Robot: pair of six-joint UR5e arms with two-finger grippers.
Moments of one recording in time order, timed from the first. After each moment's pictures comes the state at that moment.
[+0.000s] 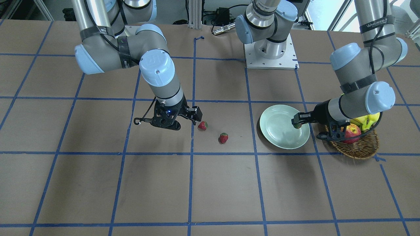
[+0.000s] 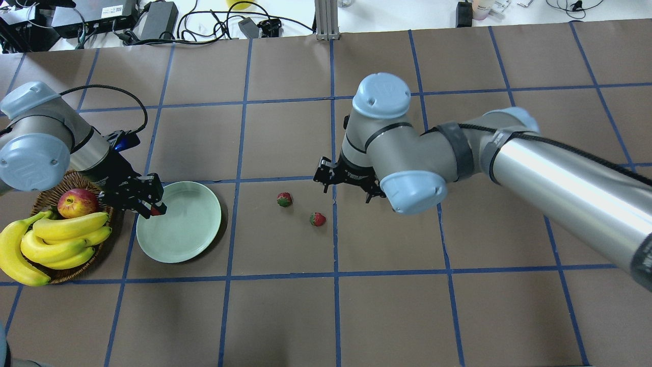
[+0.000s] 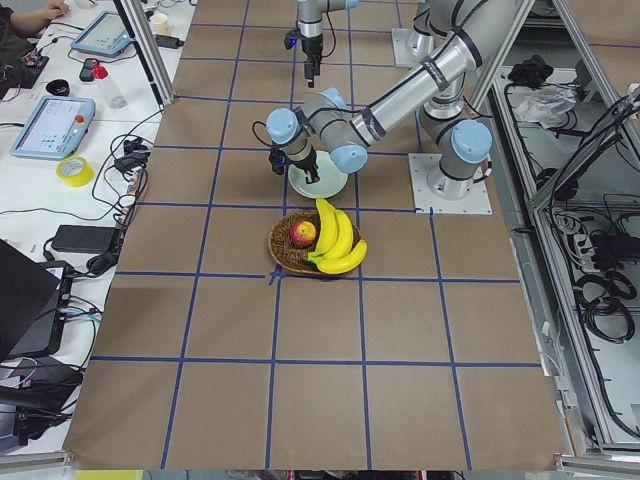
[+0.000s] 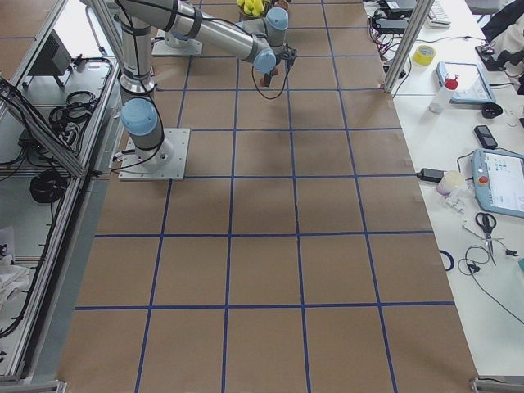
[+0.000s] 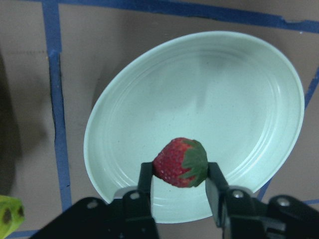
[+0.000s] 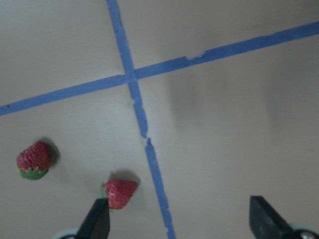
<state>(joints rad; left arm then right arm) -1.15 -1.82 -1.94 -1.33 1.45 0.33 1.85 -1.30 1.80 -2.02 -1.45 0.51</state>
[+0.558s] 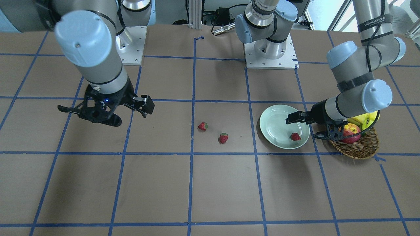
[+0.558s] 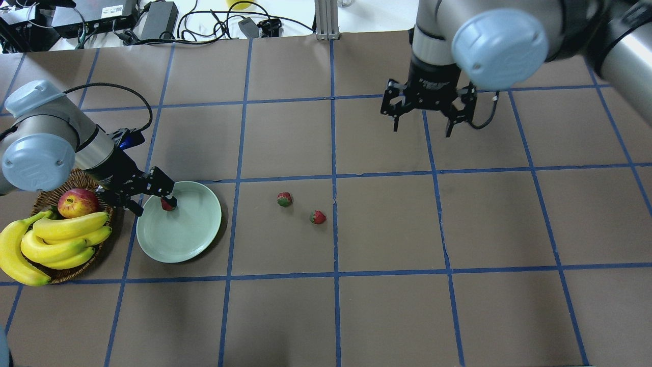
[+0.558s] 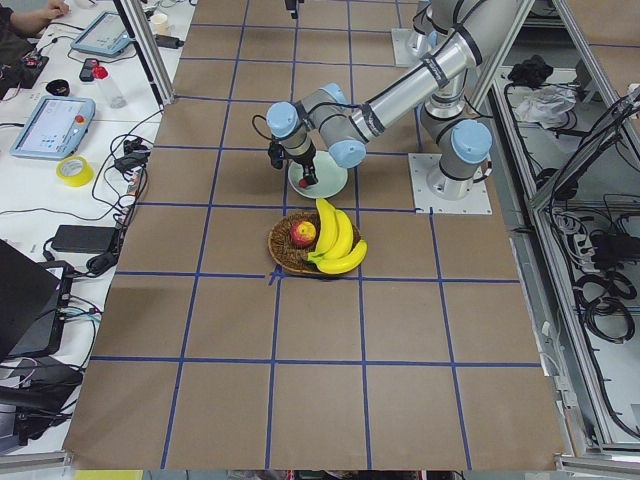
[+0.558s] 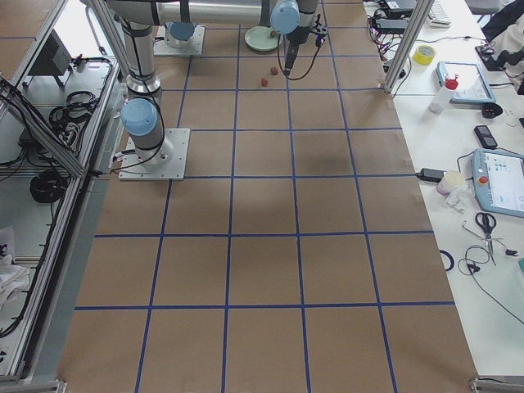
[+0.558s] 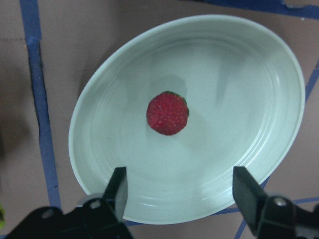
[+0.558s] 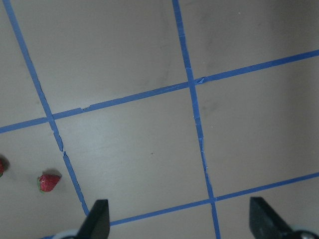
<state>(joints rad) -1.21 -1.80 -1.91 -1.31 1.44 0.30 1.67 -1.36 1.37 -1.45 -1.59 0.32</state>
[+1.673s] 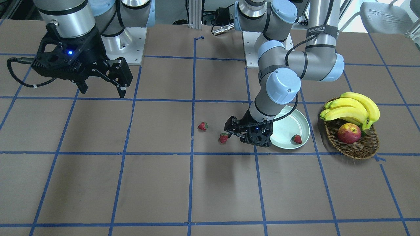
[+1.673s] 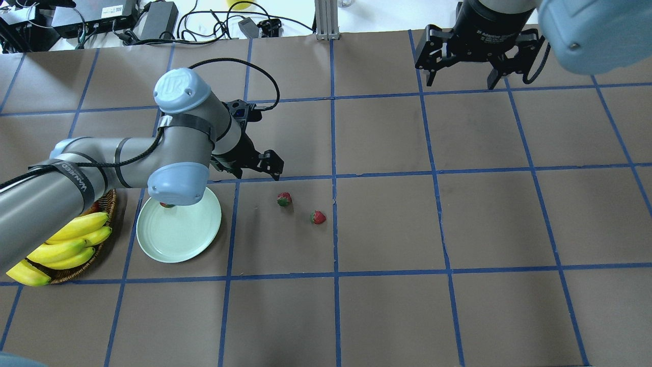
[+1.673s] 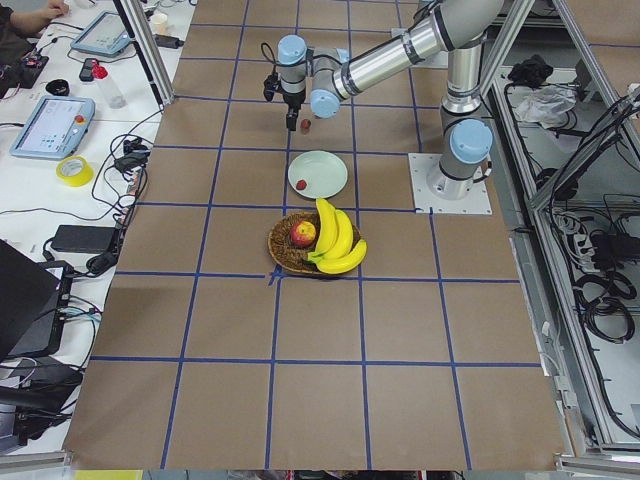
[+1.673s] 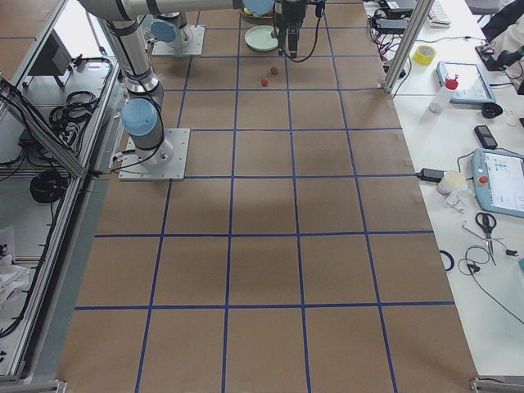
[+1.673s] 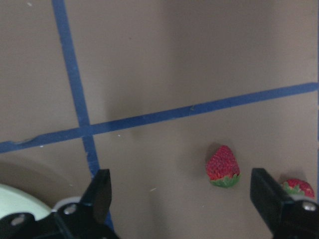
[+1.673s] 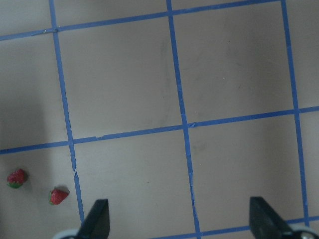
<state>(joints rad) -1.64 -1.87 -1.97 -0.83 1.40 0.10 1.64 -1.53 1.49 -1.63 -1.59 0.20</state>
